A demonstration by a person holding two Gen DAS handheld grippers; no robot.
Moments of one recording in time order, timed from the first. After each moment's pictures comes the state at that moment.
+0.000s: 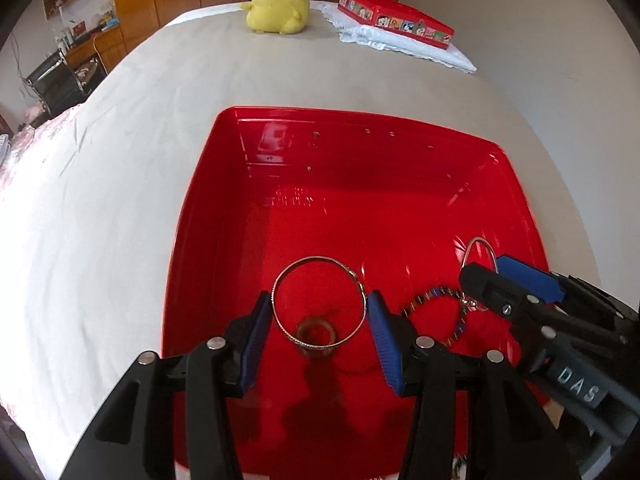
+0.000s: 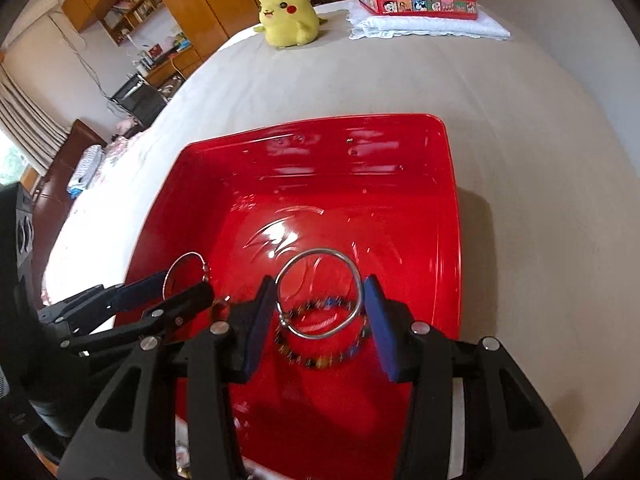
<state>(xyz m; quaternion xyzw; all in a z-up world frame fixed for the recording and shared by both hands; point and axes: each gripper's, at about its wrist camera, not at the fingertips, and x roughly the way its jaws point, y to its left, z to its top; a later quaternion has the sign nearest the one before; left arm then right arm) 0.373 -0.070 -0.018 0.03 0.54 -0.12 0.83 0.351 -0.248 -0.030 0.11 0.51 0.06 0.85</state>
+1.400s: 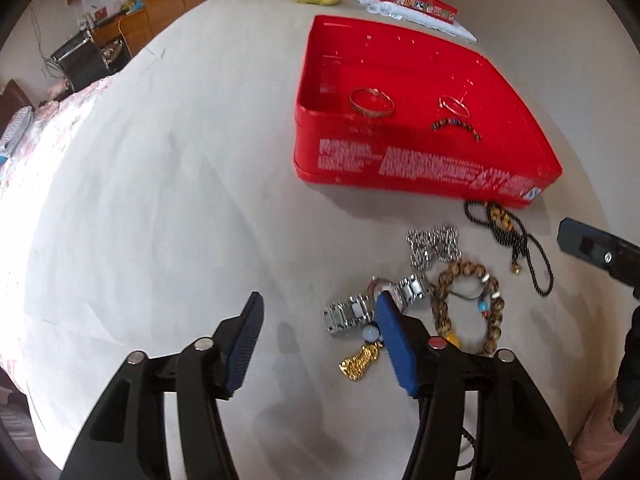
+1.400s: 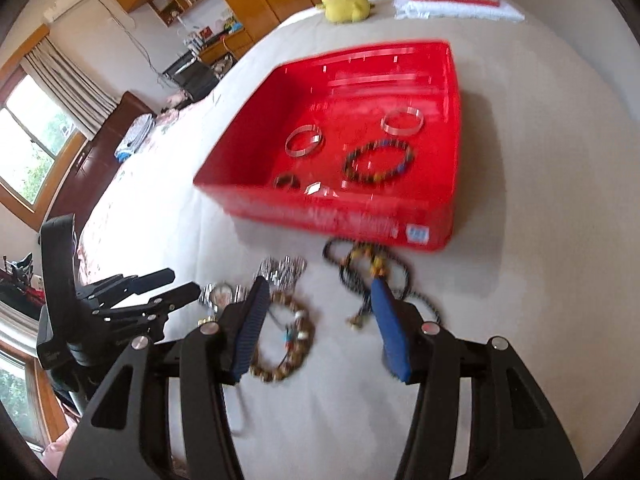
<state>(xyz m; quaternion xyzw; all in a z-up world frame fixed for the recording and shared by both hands) 0.206 0.019 -0.034 0.03 0.55 -0.10 0.83 0.186 -0.234 -0.019 0.13 0.52 0.16 0.83</state>
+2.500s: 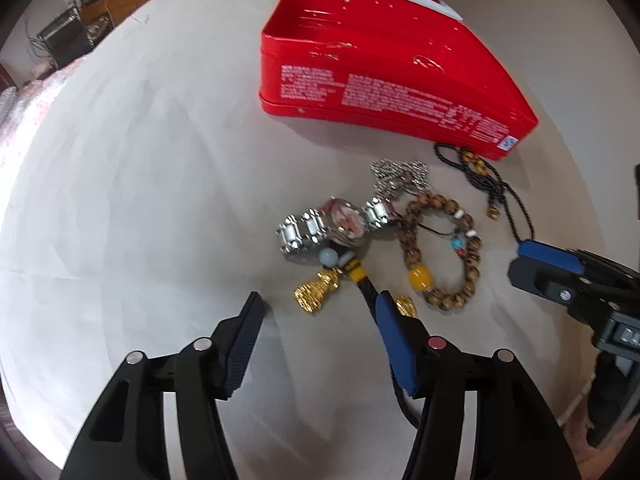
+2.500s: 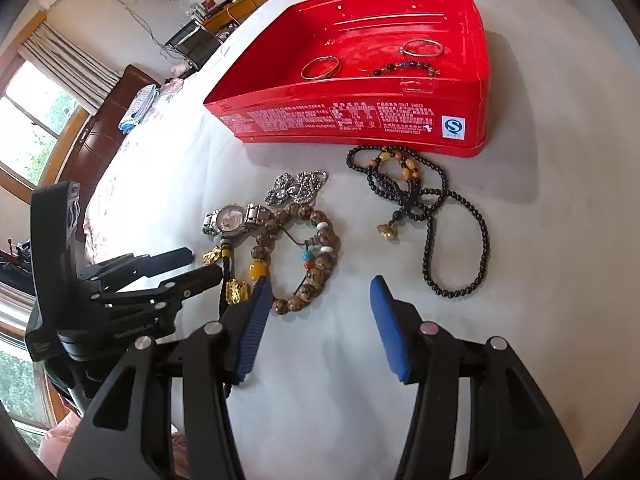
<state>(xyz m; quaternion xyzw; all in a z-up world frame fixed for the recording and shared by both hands) 0.164 0.018 -0.053 0.00 0.59 -0.14 0.80 0.149 -0.219 -0.045 0.13 0.56 0.18 0.80</state>
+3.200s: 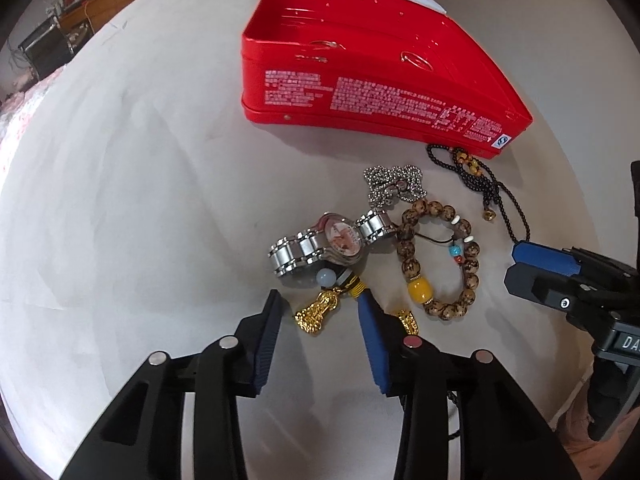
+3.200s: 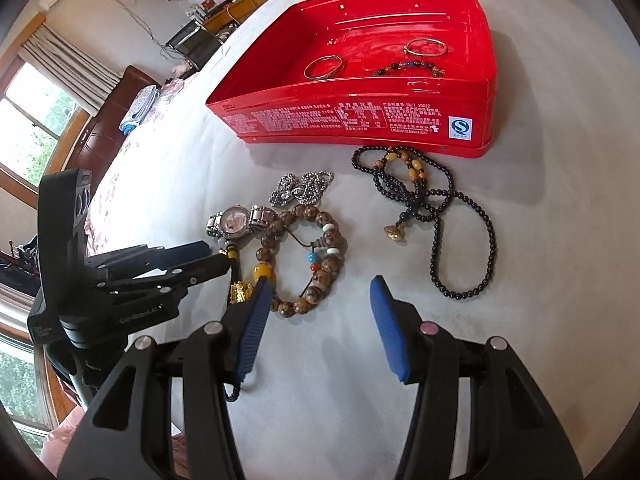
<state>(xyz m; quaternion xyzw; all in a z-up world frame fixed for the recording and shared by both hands) 0.168 0.010 -0.054 0.02 0.59 -0.16 0.79 0.152 -0.215 -0.043 0.13 0.56 0.18 0.80</state>
